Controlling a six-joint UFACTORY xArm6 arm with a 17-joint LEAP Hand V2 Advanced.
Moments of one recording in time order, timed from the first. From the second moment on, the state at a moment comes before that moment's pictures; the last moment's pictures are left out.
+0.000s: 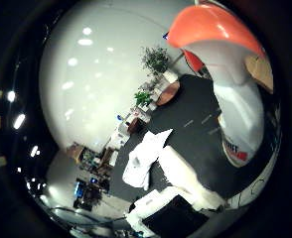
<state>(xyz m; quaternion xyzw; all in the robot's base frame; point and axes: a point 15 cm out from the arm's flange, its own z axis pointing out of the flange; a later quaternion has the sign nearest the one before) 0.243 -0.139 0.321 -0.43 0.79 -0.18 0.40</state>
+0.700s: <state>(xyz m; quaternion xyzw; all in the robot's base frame) 0.250 -0.161 0.343 -0.36 0.76 -0.23 0.48</state>
